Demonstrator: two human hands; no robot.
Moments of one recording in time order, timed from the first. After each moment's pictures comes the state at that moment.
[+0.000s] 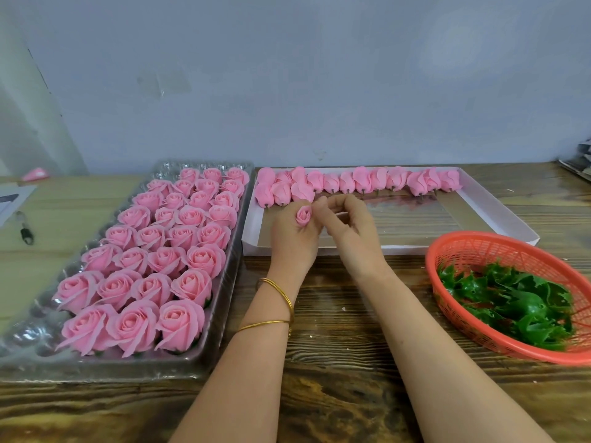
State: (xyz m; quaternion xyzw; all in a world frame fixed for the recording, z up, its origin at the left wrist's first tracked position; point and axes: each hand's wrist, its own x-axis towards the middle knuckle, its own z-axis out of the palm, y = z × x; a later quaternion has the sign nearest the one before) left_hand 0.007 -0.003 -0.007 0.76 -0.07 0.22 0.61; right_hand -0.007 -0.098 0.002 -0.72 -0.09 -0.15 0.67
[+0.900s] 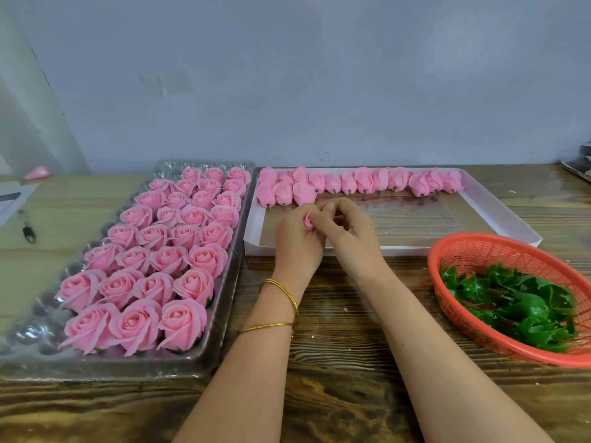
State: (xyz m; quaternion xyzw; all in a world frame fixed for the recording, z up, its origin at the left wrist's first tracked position) left_hand -0.001 -0.007 -0.003 0.78 -0.09 0.23 0.58; right_hand -0.006 -0.094 0.000 -0.73 -0.10 -0.13 0.66
